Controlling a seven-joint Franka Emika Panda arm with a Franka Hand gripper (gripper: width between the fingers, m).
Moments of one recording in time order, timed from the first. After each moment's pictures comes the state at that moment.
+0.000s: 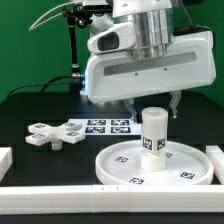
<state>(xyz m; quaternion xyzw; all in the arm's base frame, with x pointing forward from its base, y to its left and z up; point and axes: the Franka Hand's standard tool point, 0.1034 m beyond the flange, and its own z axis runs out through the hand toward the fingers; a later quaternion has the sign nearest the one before) 0.574 0.042 0.091 -1.00 -0.01 -0.02 0.07</state>
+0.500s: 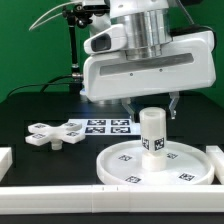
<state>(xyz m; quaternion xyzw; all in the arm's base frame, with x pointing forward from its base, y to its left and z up) 0.573 0.040 0.091 -0.99 0.15 -0.02 0.08</state>
